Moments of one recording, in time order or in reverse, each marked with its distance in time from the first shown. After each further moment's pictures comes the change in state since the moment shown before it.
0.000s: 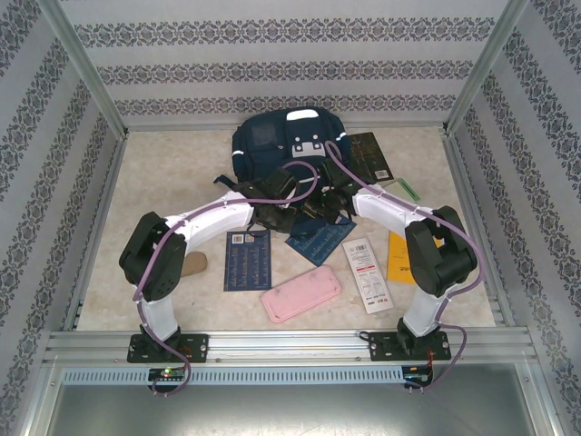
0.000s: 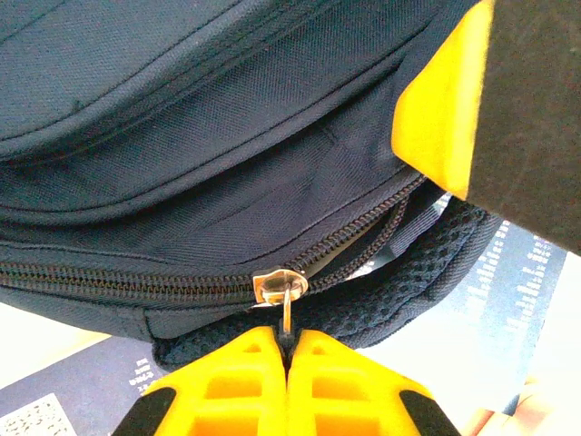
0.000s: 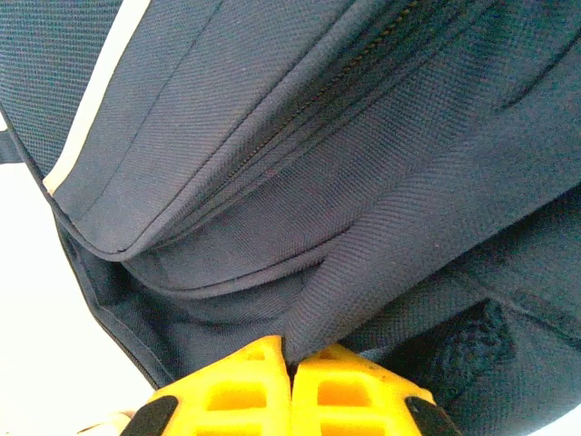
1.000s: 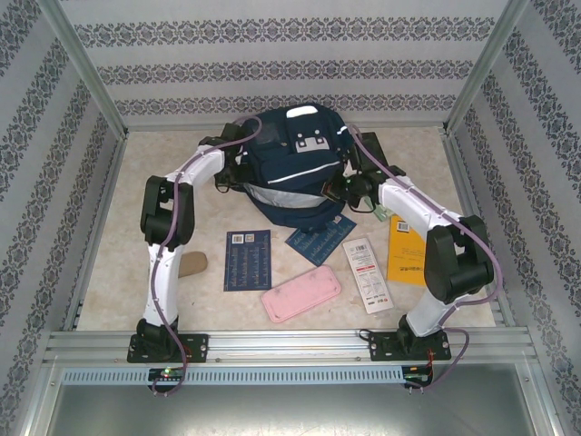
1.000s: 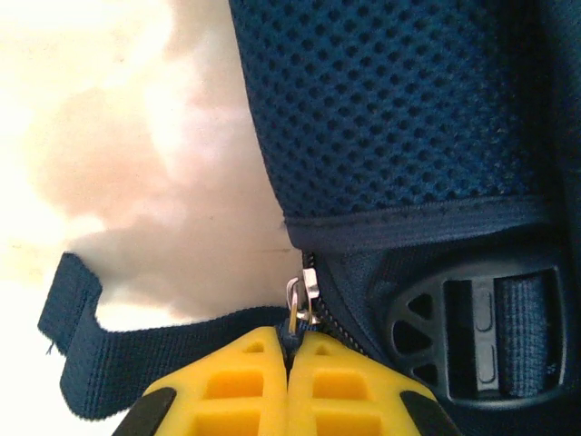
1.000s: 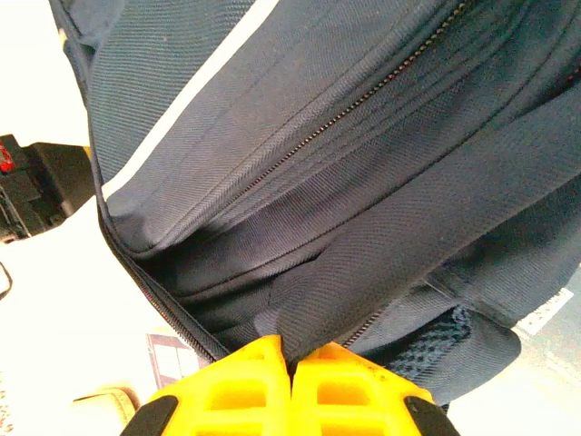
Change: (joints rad) left arm 0.458 0.452 0.502 -0.190 -0.045 0.068; right arm -0.173 -0.092 0.049 -0.075 -0.100 -0.291
